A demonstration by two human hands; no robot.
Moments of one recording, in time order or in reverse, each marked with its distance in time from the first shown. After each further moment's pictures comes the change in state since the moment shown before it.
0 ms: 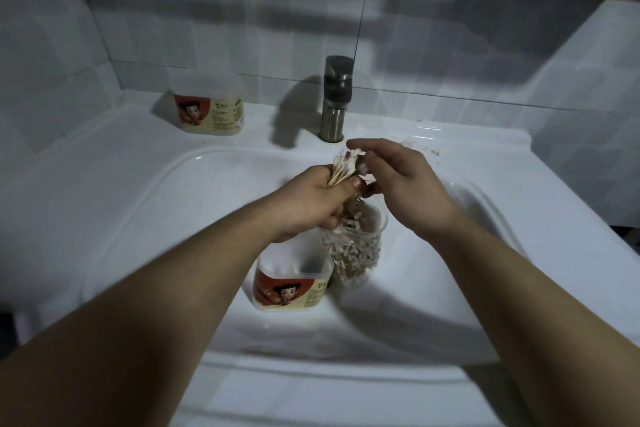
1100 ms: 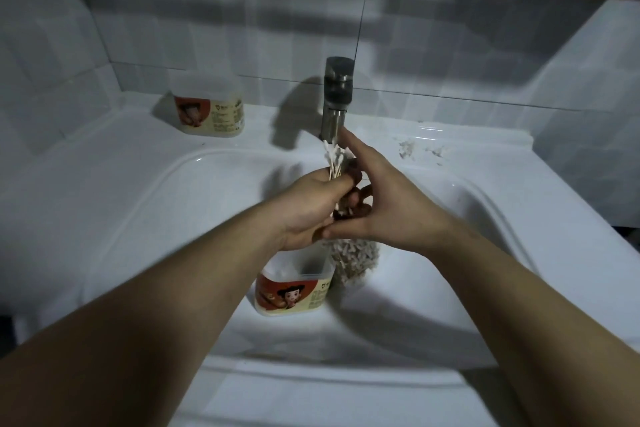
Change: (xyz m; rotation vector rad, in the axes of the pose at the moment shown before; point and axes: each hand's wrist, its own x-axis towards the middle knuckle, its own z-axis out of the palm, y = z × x) left_hand -0.009 0.014 0.015 -0.361 0.069 -0.145; right_hand -0.005 0.007 0.003 -0.316 -0.285 -0.113
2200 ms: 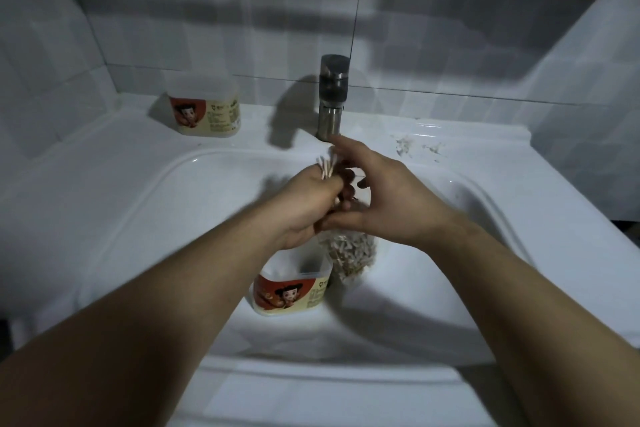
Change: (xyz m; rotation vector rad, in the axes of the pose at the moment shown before) left_hand 0.004 0.002 0.001 0.078 0.100 0.026; right_hand -0.002 -0.008 -0.007 -0.213 0.026 -0.016
